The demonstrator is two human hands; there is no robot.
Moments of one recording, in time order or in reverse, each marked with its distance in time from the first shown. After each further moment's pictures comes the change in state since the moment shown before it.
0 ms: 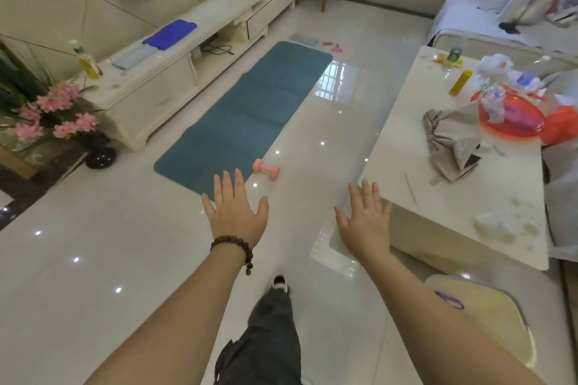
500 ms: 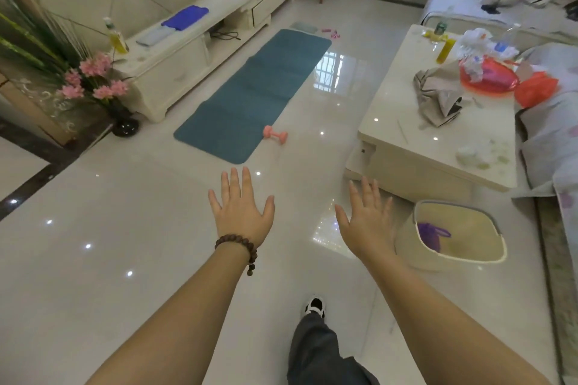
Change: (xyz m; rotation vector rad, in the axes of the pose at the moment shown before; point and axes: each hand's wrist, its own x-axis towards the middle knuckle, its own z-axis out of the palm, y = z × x) left_hand -0.286 -0.131 -0.024 0.012 0.004 0.077; right_hand -0.317 -0.012 0.030 -0.011 0.039 -0.024
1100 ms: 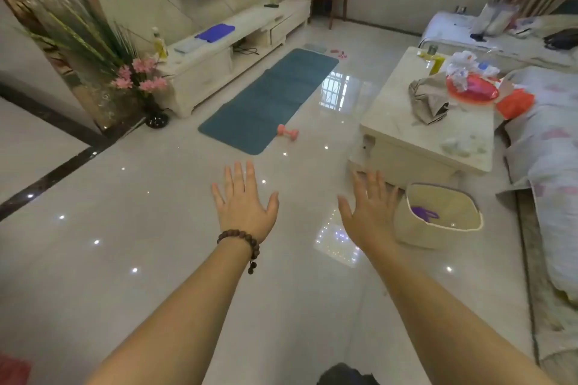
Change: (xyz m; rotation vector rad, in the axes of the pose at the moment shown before) left_hand -0.245 -0.083 -0.074 -0.060 0.132 0.035; right_hand -0.250 -0.037 -0.047 0.074 0.181 -0.095
